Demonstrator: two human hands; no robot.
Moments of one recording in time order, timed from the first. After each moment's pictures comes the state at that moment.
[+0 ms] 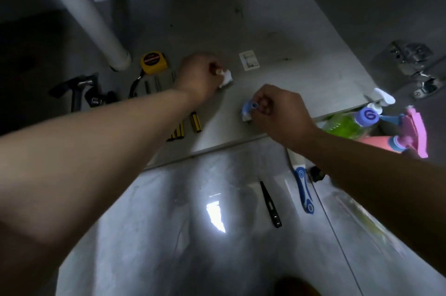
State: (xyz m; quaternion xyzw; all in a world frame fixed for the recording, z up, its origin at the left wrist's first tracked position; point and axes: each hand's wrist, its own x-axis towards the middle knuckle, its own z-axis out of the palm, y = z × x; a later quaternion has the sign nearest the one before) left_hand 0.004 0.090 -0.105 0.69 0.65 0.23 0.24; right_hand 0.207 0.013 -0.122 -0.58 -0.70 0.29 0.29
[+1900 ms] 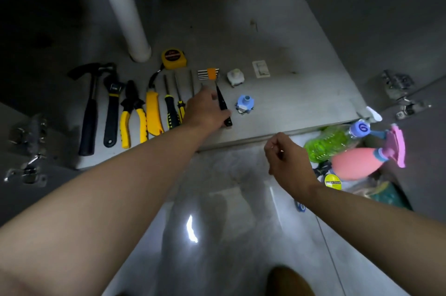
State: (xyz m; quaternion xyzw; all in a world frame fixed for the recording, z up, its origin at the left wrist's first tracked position) left_hand -0.017 0.014 -0.117 0.48 0.72 0.27 0.43; right_hand 0.192 -0.078 -0.137 -0.67 -0.60 0.35 0.25
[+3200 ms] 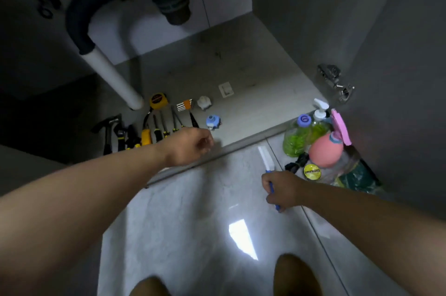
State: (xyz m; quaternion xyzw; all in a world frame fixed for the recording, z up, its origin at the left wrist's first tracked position) left_hand 0.024 -0.034 -0.019 0.80 0.53 -0.10 0.26; right_hand 0.291 -0.119 -0.132 -0.55 -0.66 0.51 -0.02
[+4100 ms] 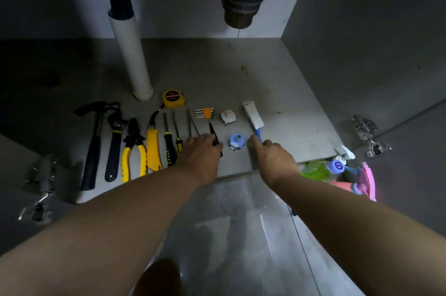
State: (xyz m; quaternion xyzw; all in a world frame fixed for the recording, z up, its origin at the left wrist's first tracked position) left_hand -0.027 -0.004 -0.103 0.80 0.58 -0.06 0.13; right_hand 0.172 -0.003 -0.087 -0.64 -0.76 0.06 -0.11
